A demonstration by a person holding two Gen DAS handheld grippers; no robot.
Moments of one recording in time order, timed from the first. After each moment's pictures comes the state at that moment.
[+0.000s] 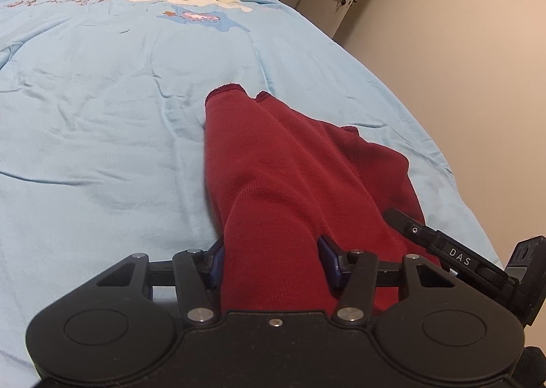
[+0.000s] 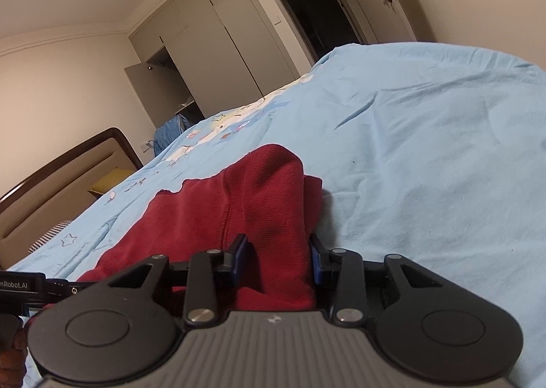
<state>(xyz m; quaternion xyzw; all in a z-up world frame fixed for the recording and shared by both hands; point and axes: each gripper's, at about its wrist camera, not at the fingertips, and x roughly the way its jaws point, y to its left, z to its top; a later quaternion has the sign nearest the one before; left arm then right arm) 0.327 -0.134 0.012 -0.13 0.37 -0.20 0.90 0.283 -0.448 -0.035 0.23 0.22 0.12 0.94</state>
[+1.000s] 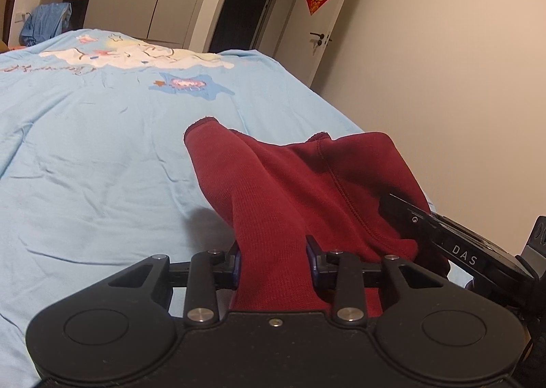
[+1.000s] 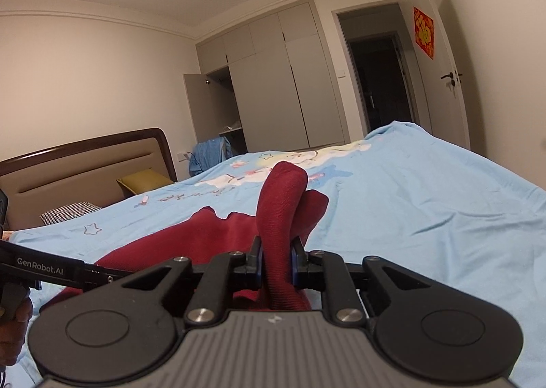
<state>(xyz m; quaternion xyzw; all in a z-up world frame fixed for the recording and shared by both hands) 0.297 -0.105 0.080 -0.10 0.28 -0.22 0.93 0.255 -0.376 0.063 0.11 0.11 0.17 0.97</state>
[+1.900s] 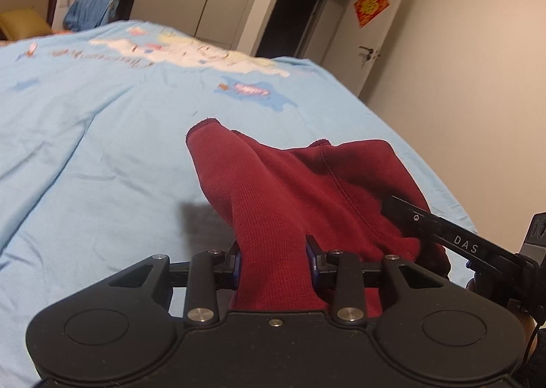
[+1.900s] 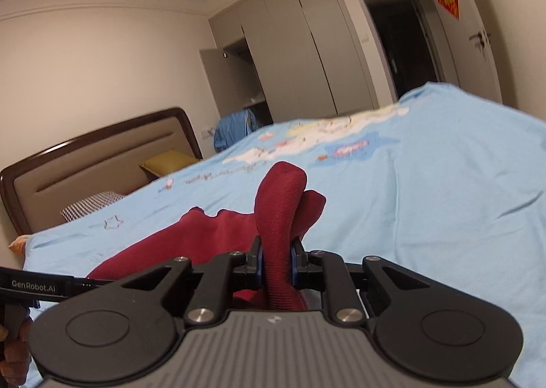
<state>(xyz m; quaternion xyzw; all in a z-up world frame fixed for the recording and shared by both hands) 0.325 -0.023 0.071 -0.13 0.30 -0.14 0.93 0.348 -0.313 0.054 0.14 0.18 0.23 0.95</state>
